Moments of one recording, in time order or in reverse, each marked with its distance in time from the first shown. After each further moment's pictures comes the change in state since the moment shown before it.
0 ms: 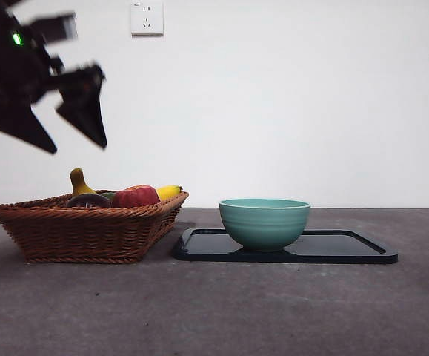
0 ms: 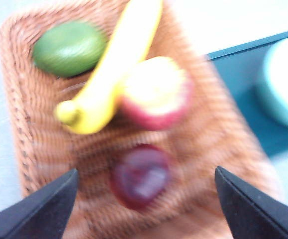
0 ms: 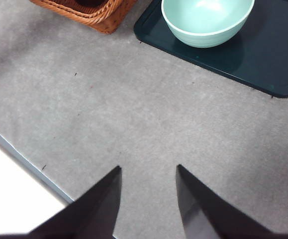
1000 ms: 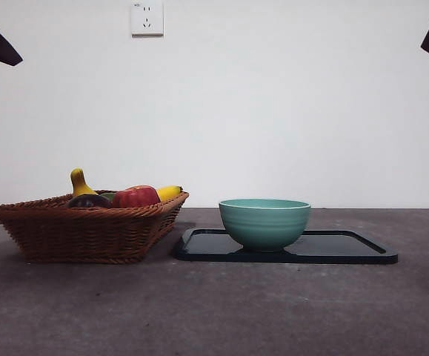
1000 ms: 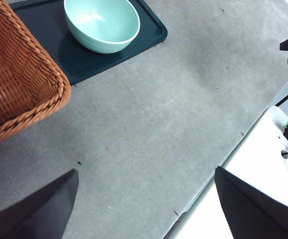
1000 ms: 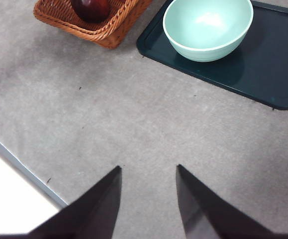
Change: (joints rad) left arm -0.033 -0.425 0.000 -0.533 0.454 0.029; right arm 0.000 0.000 0.000 0.045 0.000 0.026
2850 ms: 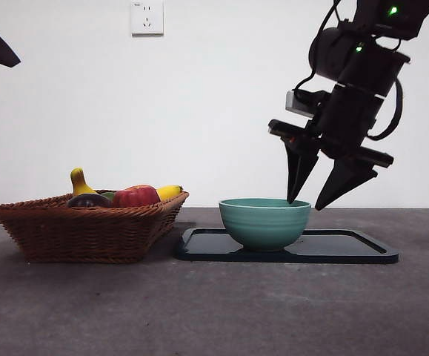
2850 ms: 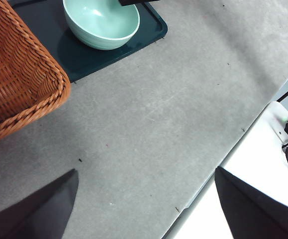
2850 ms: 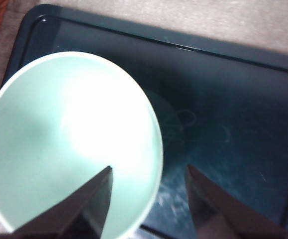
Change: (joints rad) left arm 0.000 0.000 0.000 -0.014 0.000 0.018; right arm -0.256 1.184 0.572 0.270 -0.034 -0.039
